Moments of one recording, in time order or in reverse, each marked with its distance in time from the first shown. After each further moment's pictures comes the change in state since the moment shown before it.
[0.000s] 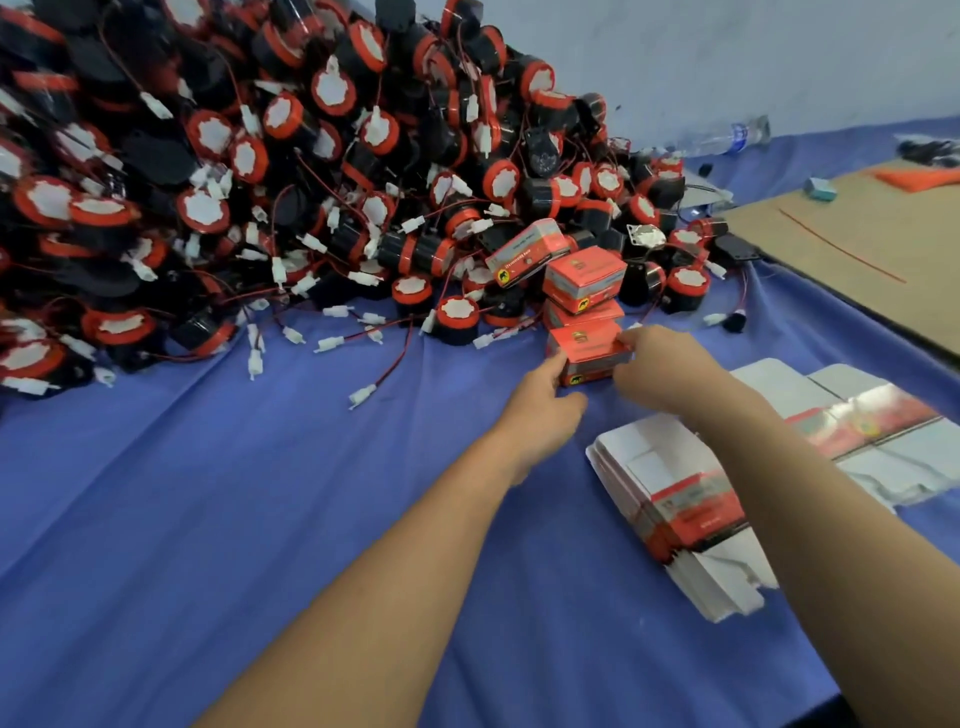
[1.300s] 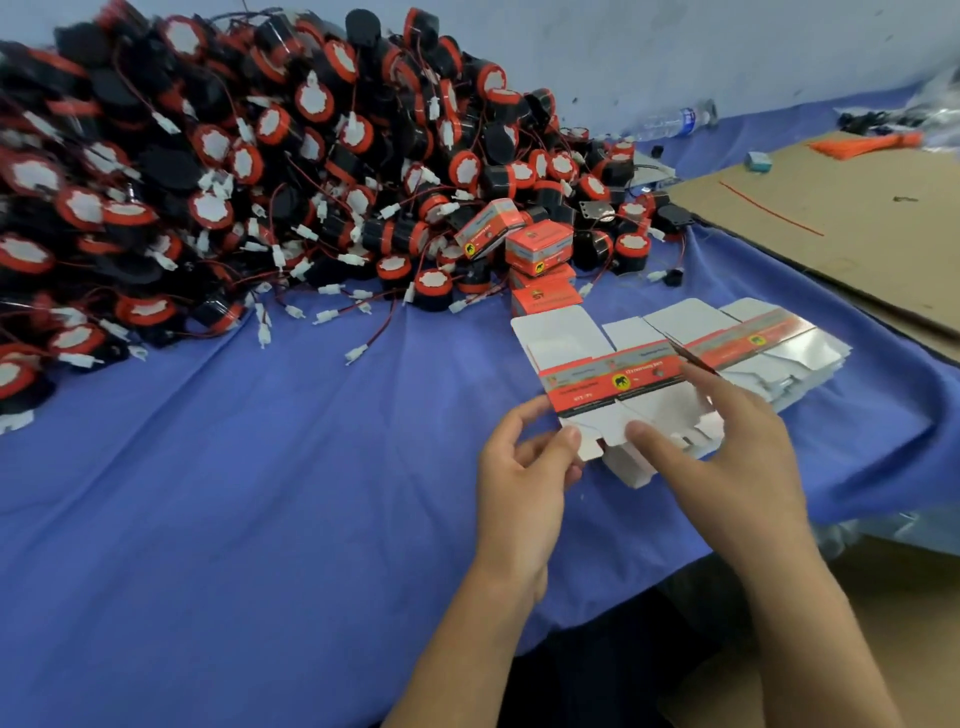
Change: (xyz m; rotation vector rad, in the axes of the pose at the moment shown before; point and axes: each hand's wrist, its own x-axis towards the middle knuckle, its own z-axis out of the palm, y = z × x) left_hand -0.189 0.024 0.069 -0.547 0.288 -0.026; right_hand -0.225 0.056 0.025 0.593 0.486 0.085
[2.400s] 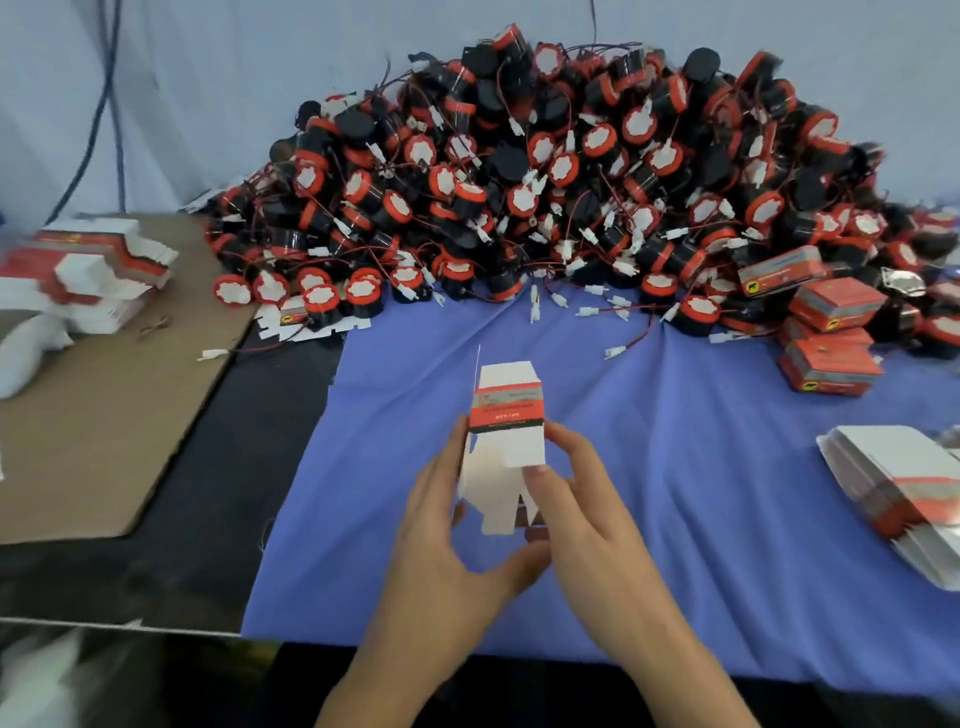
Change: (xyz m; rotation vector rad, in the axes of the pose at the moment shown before) left_hand -0.126 0.053 -0.253 0.510 0.357 0.358; right_hand -0.165 -0.184 0.149 0.593 -0.870 -0.081
